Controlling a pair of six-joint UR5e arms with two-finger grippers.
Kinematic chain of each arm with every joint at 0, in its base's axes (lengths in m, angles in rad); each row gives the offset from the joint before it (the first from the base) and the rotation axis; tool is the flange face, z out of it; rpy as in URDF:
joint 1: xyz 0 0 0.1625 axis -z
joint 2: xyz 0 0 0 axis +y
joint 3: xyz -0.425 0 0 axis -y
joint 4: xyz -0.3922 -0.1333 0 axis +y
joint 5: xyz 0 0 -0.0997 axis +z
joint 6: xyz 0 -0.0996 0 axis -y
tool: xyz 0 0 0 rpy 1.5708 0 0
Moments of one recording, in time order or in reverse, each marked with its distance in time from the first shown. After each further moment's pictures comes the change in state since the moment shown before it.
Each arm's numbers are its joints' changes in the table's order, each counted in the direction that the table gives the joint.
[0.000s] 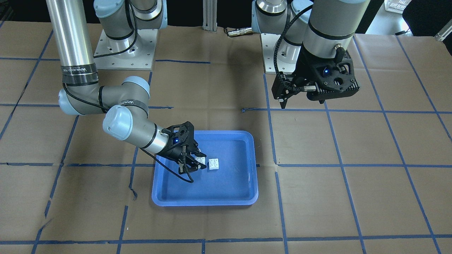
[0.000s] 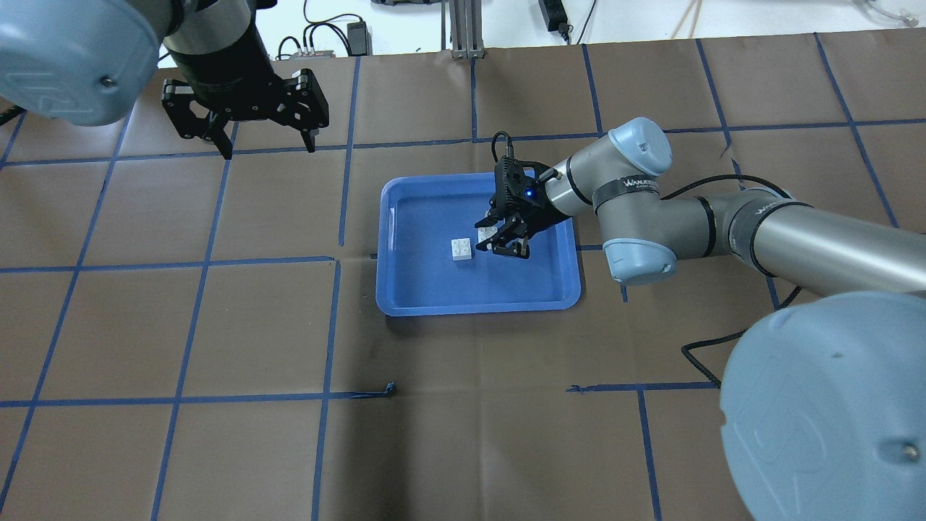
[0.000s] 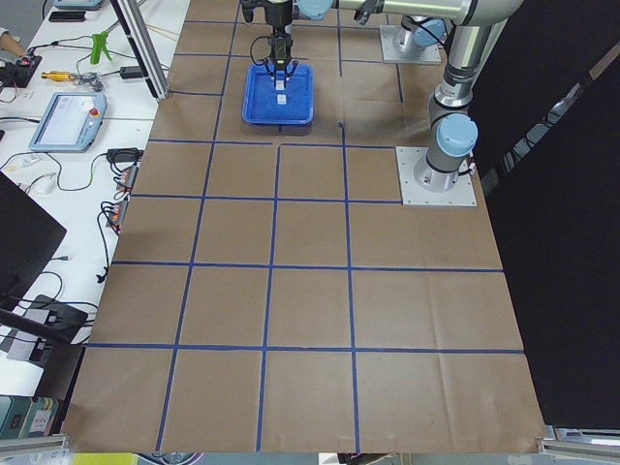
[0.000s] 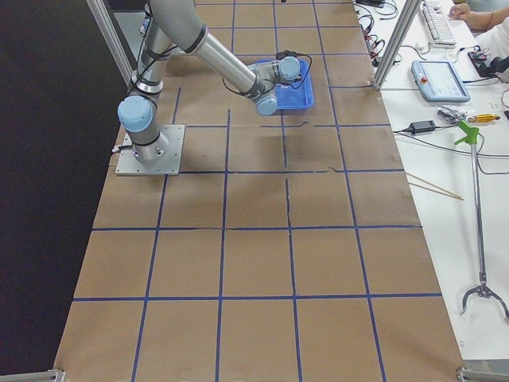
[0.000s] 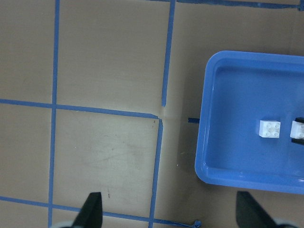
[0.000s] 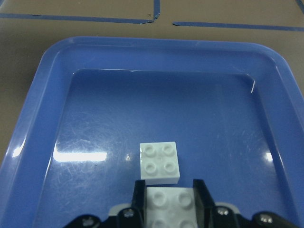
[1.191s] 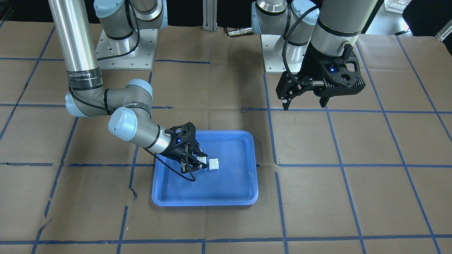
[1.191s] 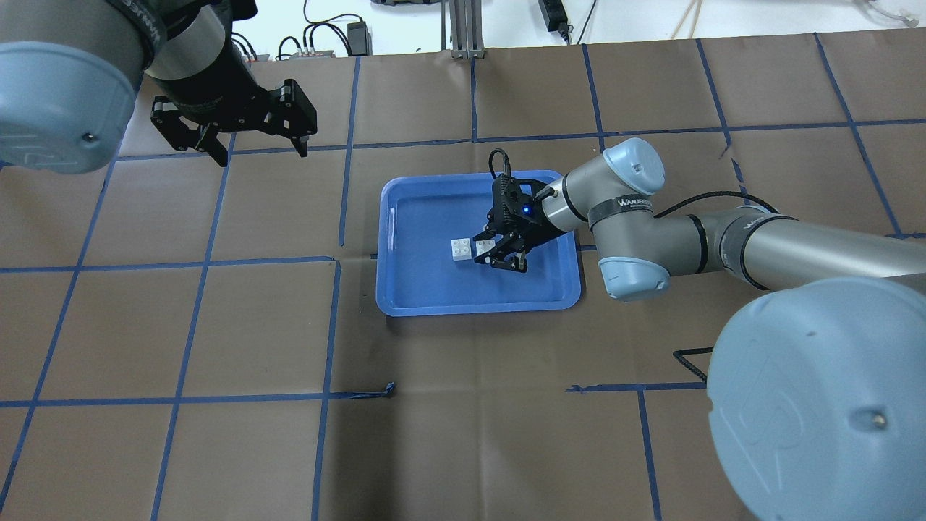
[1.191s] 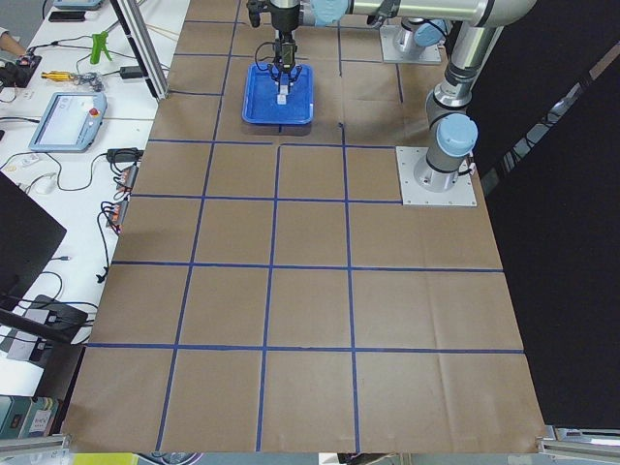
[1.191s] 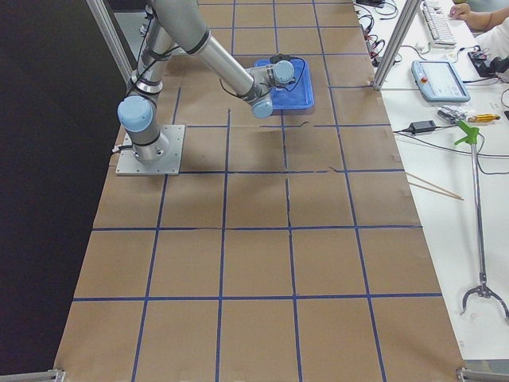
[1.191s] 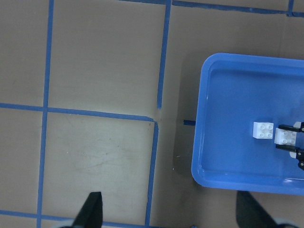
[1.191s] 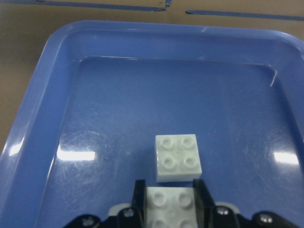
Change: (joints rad) left arm -0.028 -0.057 -0.115 -0.155 0.050 0.059; right arm -0.005 -0.038 0.029 0.075 -0.004 -0.006
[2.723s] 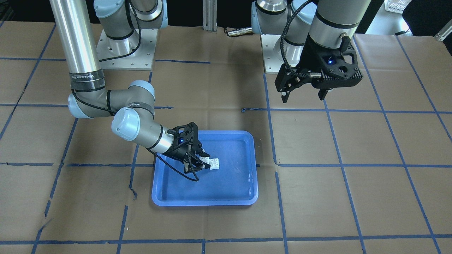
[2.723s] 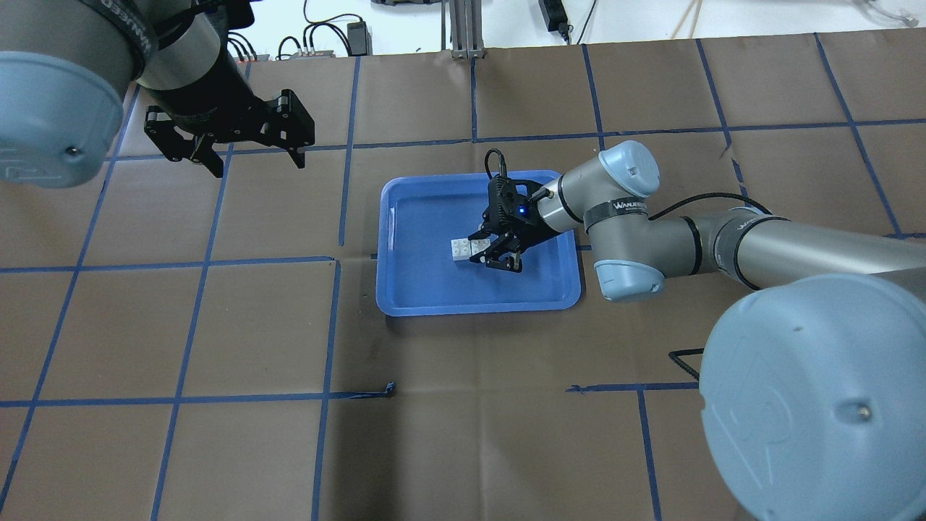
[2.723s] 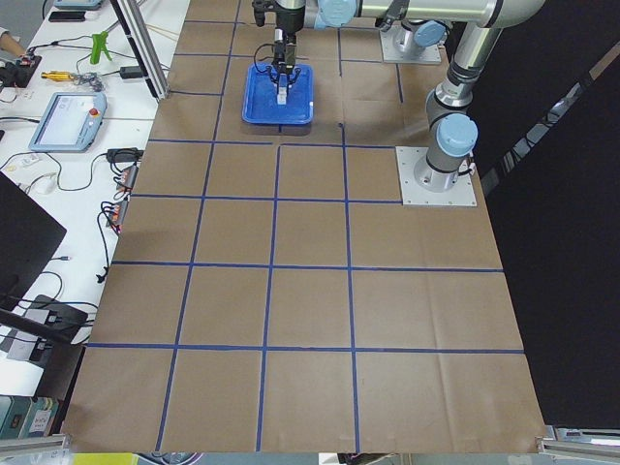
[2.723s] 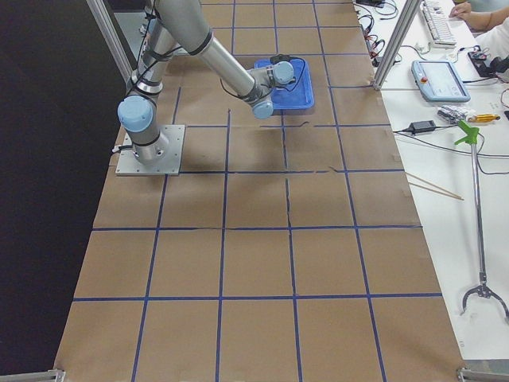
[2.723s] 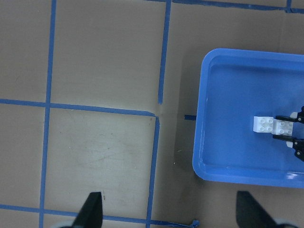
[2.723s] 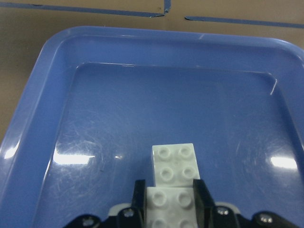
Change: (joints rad) left arm 0.003 -0.023 -0.012 0.036 -0.001 0.000; right arm -0.016 -0.006 -0.003 0.025 -0.011 0.017
